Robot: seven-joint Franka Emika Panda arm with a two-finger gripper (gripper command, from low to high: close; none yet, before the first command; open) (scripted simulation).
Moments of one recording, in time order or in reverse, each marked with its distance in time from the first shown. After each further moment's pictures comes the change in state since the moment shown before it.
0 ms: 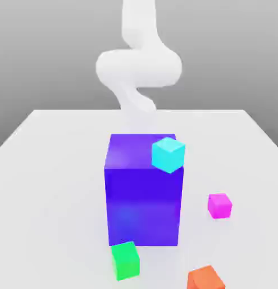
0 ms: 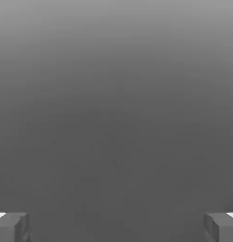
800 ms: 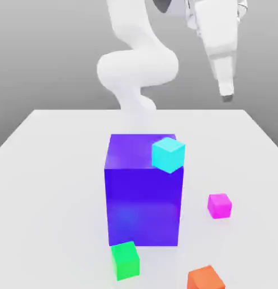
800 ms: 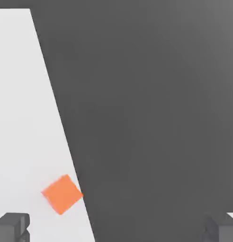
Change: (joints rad) arm 0.437 0.310 -0.154 -0.248 -0.097 0.236 -0.984
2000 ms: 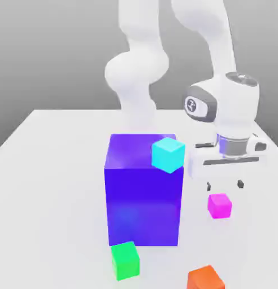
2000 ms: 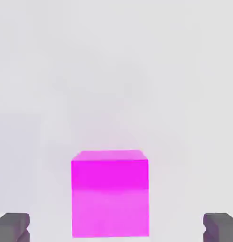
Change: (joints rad) arm 0.478 0.553 -0.050 -0.315 0.242 0.421 -1.603
